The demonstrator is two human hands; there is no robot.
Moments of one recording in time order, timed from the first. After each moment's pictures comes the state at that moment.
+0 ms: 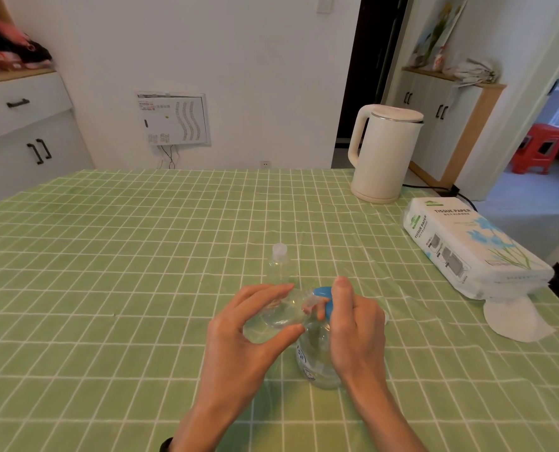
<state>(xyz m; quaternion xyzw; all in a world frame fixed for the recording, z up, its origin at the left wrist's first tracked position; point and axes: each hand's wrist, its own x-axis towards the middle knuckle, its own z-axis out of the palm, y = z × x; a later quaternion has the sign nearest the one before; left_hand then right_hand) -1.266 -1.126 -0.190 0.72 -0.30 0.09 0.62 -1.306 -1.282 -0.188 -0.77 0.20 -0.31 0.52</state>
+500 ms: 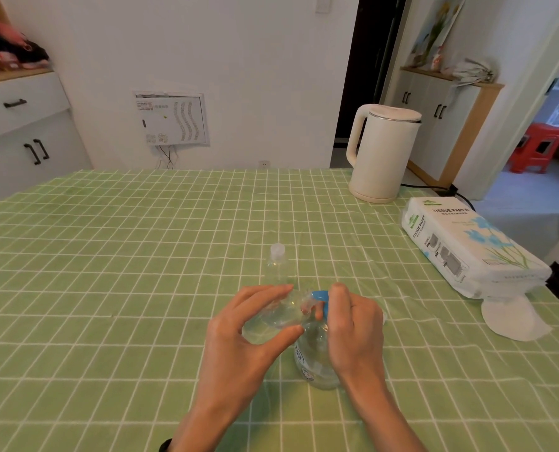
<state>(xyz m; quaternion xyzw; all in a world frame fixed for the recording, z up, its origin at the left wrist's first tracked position) -1.265 -1.127 -0.191 0.72 -0.30 0.09 0.62 -1.306 -1.283 -0.187 -0.78 0.18 -0.32 0.50</state>
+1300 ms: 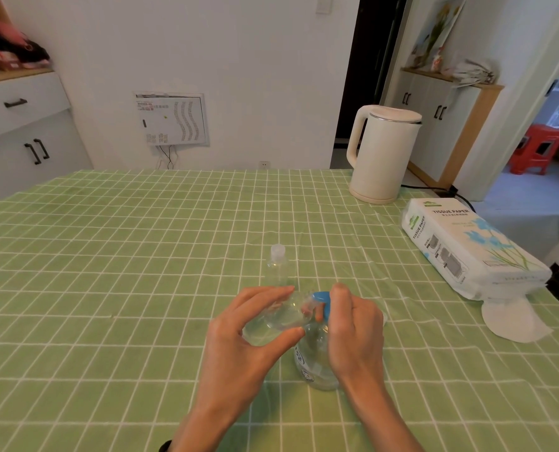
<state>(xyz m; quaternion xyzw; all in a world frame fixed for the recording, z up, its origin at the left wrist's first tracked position) -1.266 -1.127 -0.190 0.72 -0.30 0.09 0.62 -1.306 -1.282 -0.187 -0.77 0.20 -0.31 0.52</state>
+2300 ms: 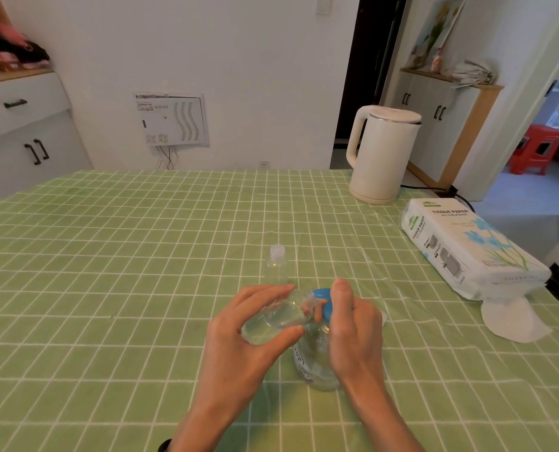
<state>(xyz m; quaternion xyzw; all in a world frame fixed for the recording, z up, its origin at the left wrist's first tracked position) -1.266 -1.128 -0.188 0.71 -0.29 0.09 0.63 -1.307 -1.281 -0.184 -0.77 0.19 -0.30 0.53</state>
